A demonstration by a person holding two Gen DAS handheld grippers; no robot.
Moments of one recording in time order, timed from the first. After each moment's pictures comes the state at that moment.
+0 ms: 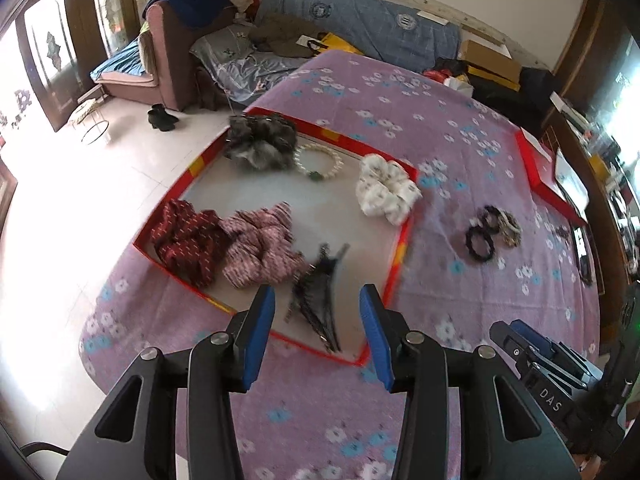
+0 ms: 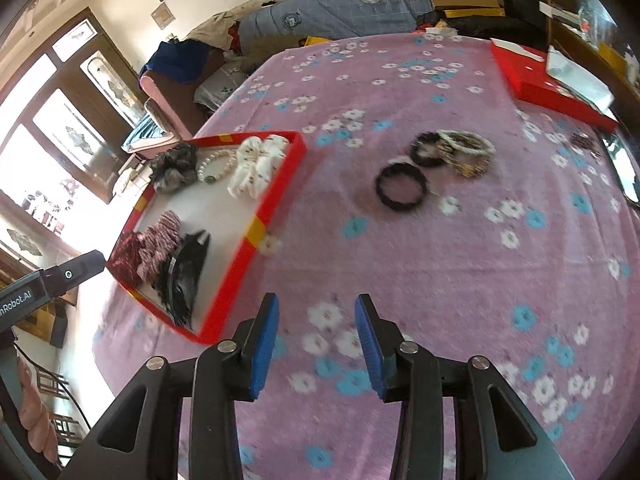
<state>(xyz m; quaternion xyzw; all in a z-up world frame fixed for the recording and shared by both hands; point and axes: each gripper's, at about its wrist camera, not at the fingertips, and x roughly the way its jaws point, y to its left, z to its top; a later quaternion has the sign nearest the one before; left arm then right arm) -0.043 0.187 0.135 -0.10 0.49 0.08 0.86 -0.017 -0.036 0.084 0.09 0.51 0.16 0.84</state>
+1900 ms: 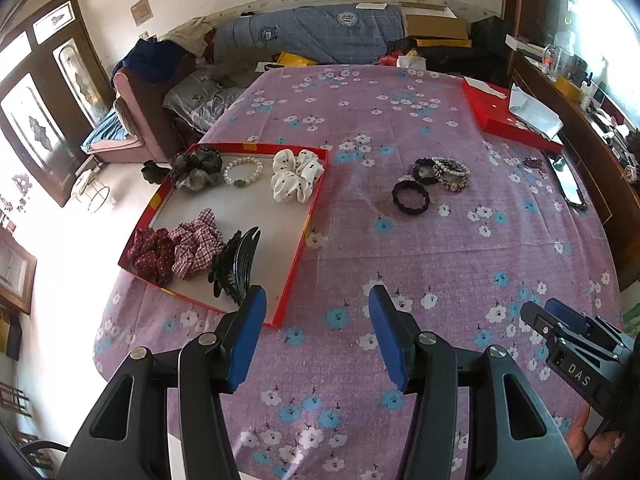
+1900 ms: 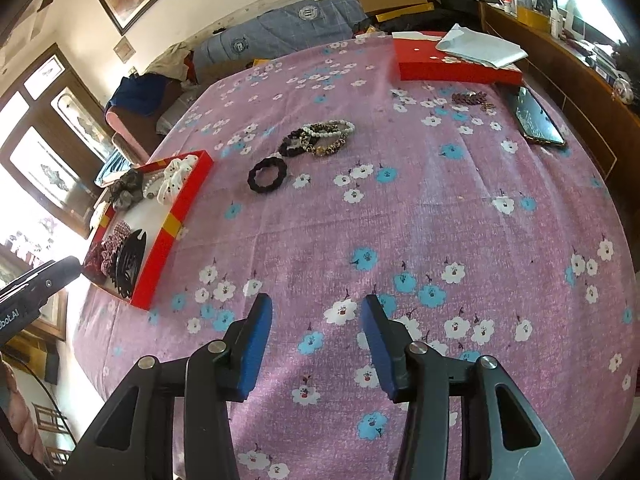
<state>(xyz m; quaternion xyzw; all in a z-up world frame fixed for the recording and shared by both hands) -0.076 0.059 0.149 0.03 0.47 0.07 0.88 -0.074 -0.159 0.085 0.12 0.49 0.10 0.86</state>
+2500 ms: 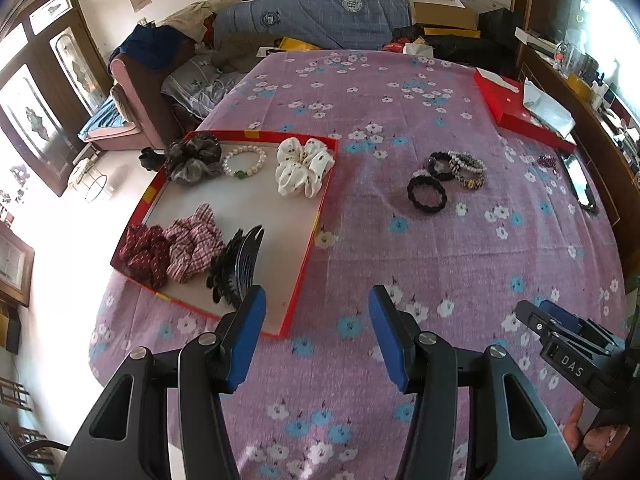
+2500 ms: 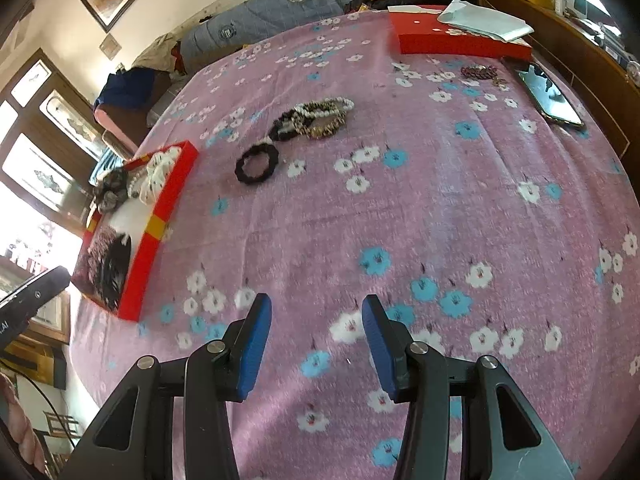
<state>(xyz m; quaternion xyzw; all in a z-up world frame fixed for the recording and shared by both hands) -0.046 0.075 0.138 0.02 0.50 0.06 0.87 -0.040 -0.151 0.062 0.14 0.52 0.09 0.84</state>
